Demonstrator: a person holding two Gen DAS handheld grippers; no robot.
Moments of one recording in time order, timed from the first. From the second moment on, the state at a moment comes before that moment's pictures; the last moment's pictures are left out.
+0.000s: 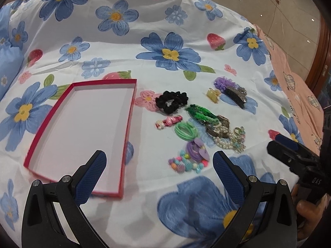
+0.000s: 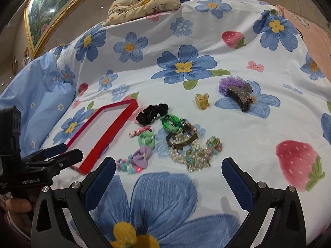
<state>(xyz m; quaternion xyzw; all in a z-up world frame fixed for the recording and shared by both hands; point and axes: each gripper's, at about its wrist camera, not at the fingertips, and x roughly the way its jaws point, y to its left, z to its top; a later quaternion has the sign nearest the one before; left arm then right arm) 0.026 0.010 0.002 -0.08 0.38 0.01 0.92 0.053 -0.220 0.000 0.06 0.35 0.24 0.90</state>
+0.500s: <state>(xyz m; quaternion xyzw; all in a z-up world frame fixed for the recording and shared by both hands) 0.124 0.018 0.000 -0.04 0.42 -0.02 0.90 0.149 -0.209 0.004 0.06 0.39 0.24 0.89</state>
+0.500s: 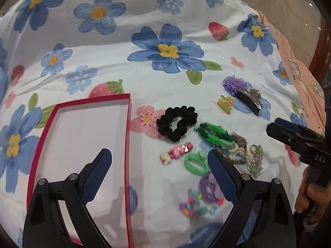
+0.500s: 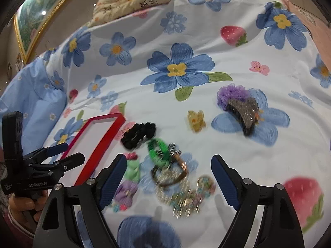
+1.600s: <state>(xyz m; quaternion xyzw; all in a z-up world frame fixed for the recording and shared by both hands) 0.237 -0.005 -0.068 -0.03 0.52 -0.10 0.85 0.276 -0.182 -0.058 0.02 0.48 0.22 0.85</state>
